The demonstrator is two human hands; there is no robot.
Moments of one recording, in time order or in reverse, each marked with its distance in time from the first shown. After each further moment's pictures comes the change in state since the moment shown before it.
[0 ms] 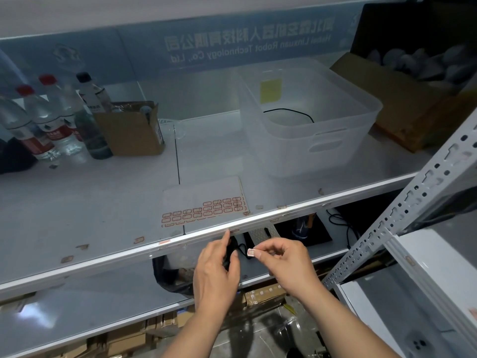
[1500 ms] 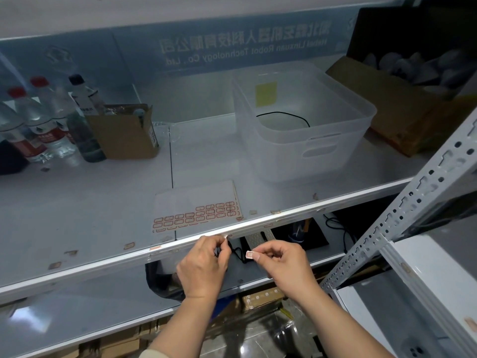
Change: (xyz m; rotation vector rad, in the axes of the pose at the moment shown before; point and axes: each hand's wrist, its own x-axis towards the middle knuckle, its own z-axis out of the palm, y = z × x) left_hand 0.035 -0.002 0.007 0.331 0.197 0.093; right_hand 0.004 -0.003 -0.013 0.040 0.006 0.036
